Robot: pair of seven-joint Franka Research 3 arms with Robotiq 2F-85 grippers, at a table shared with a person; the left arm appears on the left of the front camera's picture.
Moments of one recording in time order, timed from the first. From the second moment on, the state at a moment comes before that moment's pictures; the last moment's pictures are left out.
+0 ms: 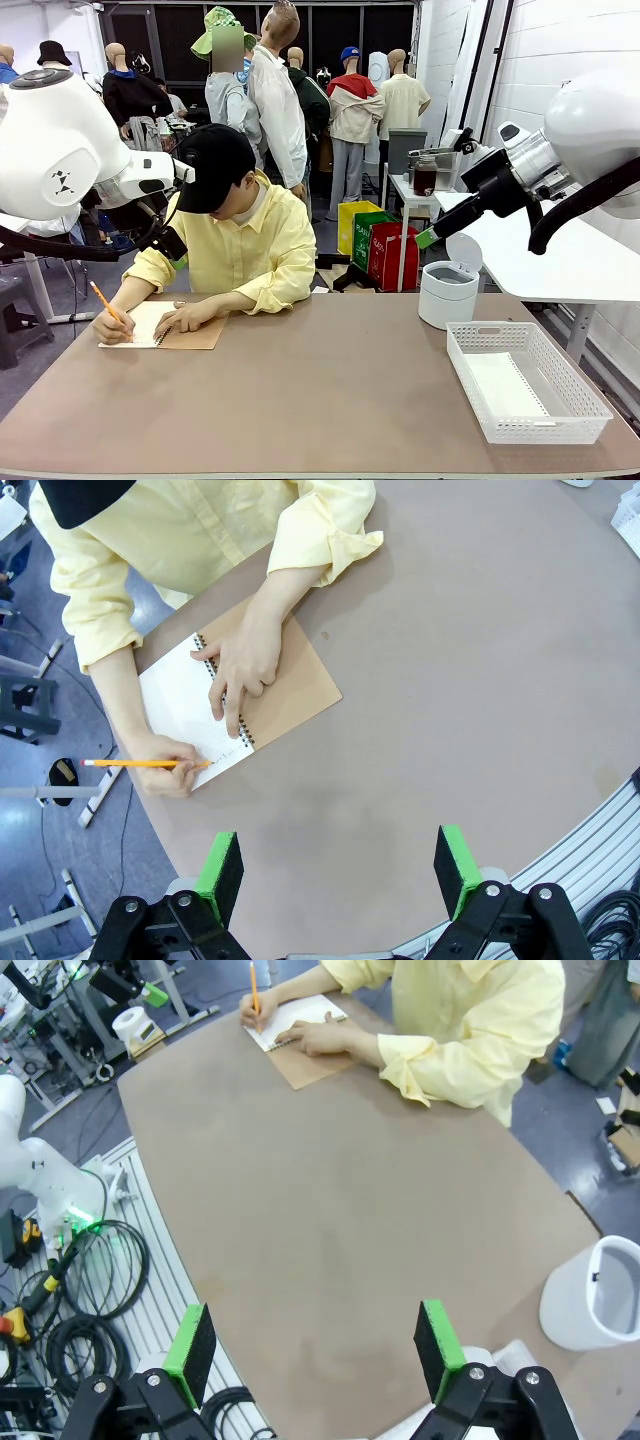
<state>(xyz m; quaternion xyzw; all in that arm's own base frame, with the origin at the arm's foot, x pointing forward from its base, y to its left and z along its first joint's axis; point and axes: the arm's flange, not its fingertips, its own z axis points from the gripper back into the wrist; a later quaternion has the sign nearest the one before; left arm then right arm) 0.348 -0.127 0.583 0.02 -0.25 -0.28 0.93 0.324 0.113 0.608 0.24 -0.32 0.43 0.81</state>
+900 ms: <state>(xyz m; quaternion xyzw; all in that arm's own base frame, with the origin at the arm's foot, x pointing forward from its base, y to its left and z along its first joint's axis) 0.348 -0.127 0.583 0.02 -0.25 -0.28 0.93 0.324 0.113 0.608 0.24 -0.32 0.43 0.81</state>
